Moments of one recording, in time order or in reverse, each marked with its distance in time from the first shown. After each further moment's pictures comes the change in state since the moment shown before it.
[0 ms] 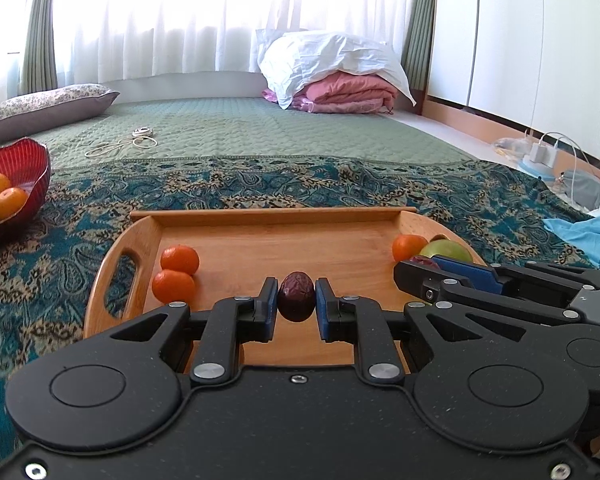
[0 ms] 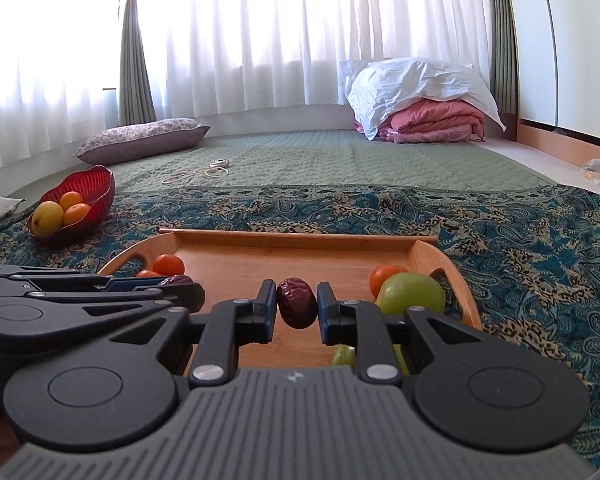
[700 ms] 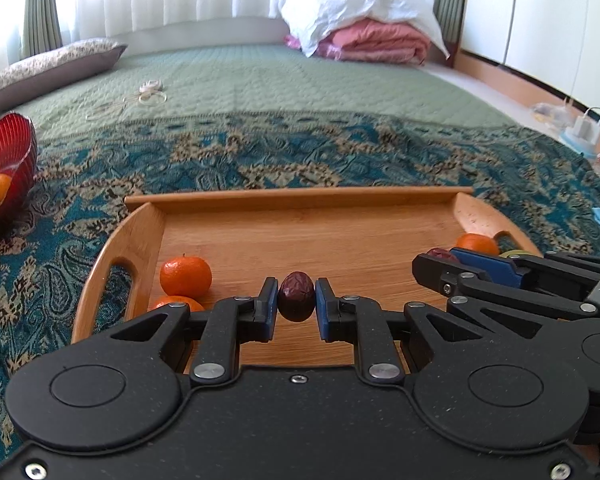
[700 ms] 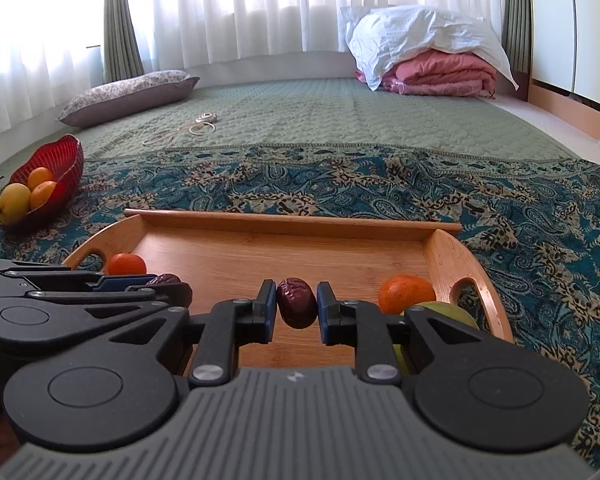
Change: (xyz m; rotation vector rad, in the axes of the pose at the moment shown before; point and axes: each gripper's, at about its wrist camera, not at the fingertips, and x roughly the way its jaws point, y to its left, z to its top) left arm 0.089 0.021 0.035 -0.027 0.195 0.065; right arm 0.082 -0.009 0.028 0.008 0.185 -0.003
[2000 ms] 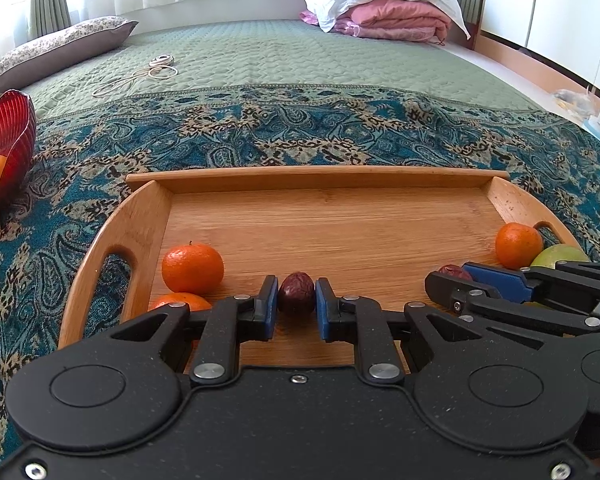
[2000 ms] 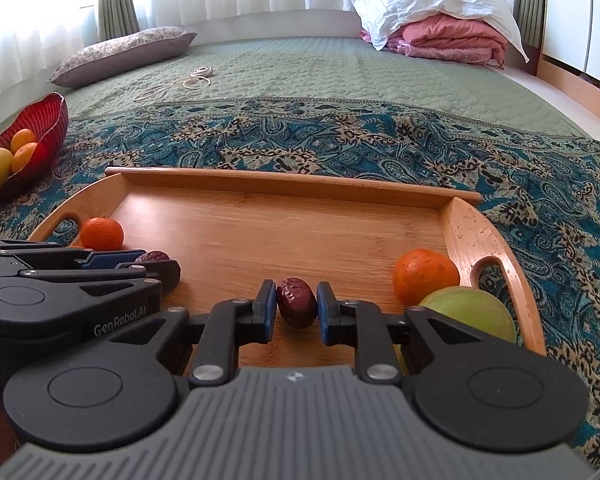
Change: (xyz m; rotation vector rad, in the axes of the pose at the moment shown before) left arm 0.032 0.010 -0.001 -0.015 0.055 0.043; right arm 0.034 0.003 -0.002 -0.029 0.124 -0.010
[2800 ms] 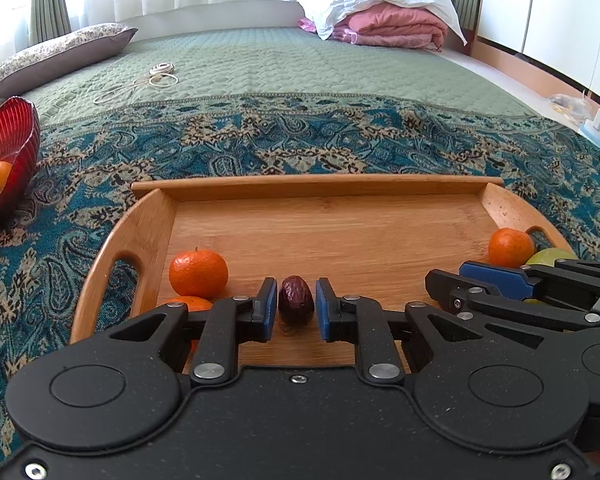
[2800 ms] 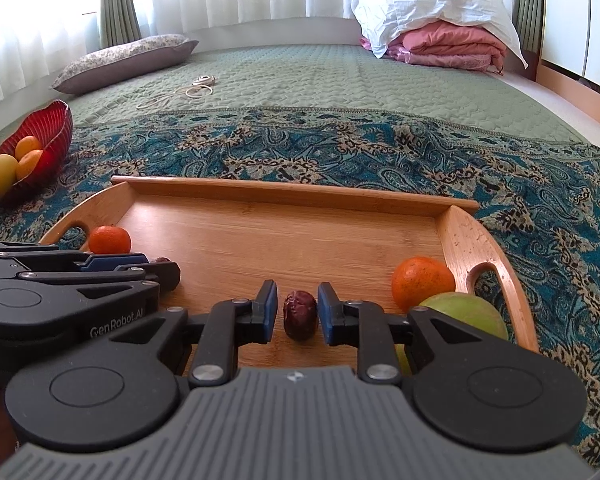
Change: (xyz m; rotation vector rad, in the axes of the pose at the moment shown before) left arm -0.014 0.000 0.002 0.001 -0.024 -0.009; right arm -0.011 0.001 0.000 0.001 -0.031 0.004
